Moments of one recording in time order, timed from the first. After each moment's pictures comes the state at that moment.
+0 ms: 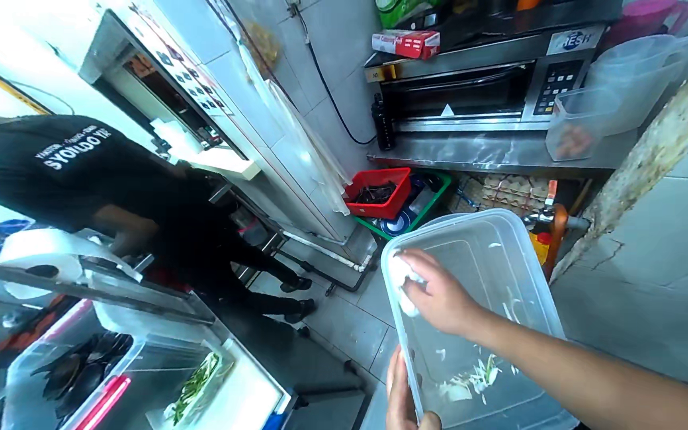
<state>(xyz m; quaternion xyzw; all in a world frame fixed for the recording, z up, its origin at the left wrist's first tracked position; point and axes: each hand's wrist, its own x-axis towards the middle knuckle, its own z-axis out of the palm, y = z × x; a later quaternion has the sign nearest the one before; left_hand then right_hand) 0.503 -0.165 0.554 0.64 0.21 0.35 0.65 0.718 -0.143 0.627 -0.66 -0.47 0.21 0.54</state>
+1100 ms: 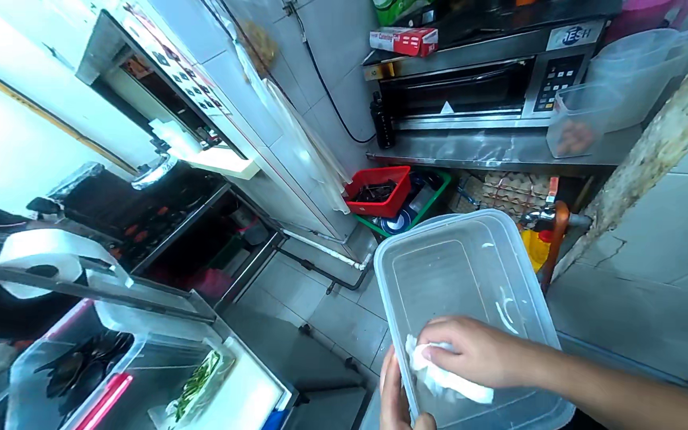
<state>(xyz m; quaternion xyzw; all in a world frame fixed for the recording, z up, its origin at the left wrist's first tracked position) 0.495 -0.159 0.549 0.64 0.20 0.37 0.65 0.721 -0.202 0.611 -0.59 -0.62 0.39 0.33</state>
